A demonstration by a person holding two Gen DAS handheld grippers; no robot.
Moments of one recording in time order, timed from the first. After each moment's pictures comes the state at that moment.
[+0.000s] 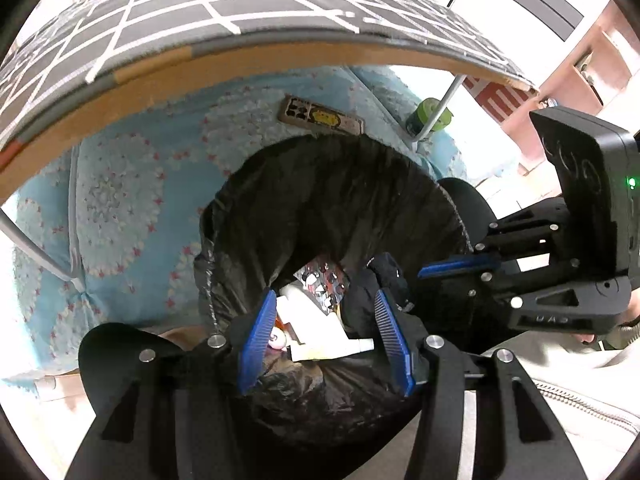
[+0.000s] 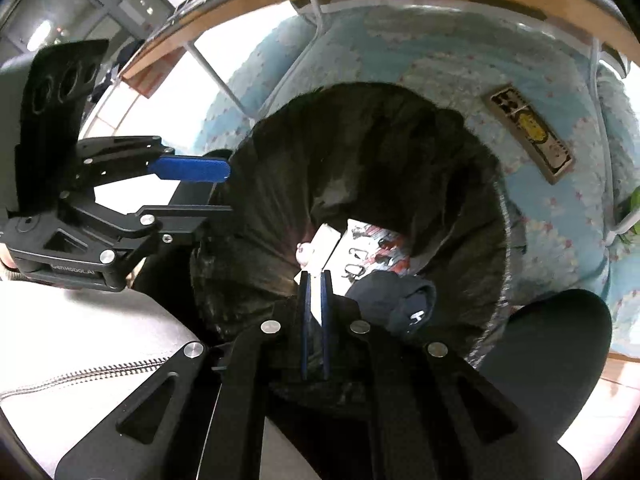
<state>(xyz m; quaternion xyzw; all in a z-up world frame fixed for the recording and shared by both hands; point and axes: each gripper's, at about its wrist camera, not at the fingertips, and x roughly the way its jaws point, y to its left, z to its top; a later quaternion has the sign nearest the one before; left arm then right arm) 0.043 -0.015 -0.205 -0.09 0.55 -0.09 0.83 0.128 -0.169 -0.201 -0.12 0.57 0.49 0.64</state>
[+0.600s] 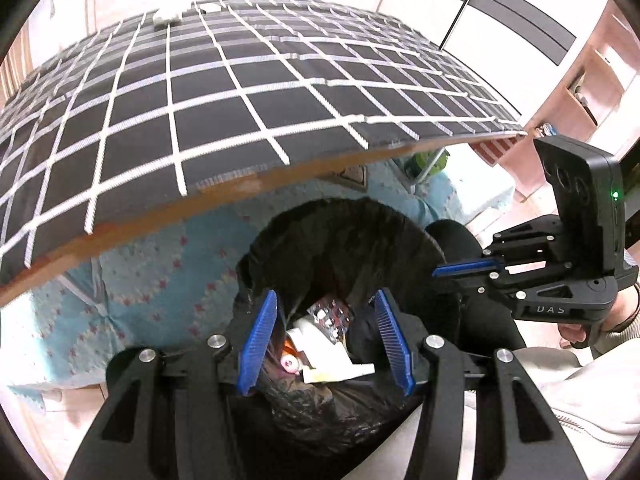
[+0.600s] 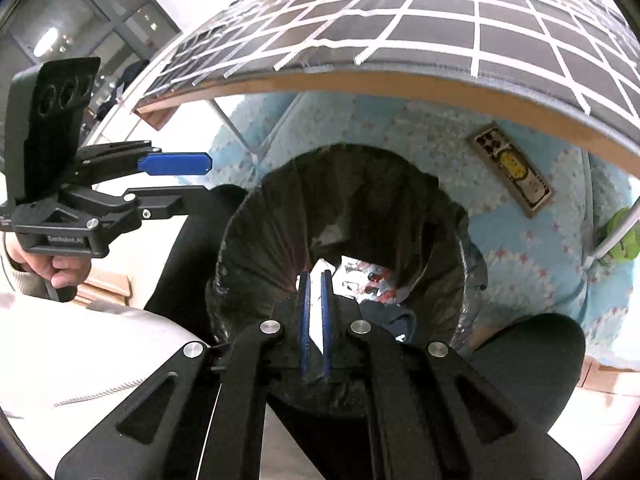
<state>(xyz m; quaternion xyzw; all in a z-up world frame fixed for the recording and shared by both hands) 0.041 0.006 -0.152 -0.09 0.50 -0.08 0.86 0.141 -0.175 -0.160 -0.10 0.54 0.50 0.67</state>
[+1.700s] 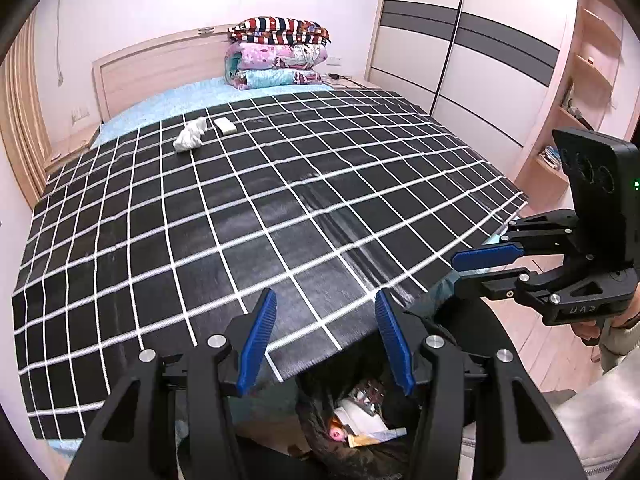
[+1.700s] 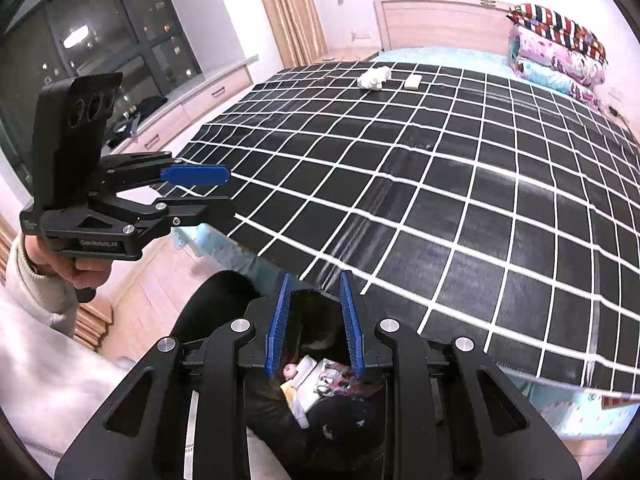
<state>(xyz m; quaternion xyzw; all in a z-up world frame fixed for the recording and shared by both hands) 0.078 0.039 -0.061 -0.04 0.40 -0.05 0.91 0.183 -0.150 -0.058 -0.10 0.42 0.53 0.73</state>
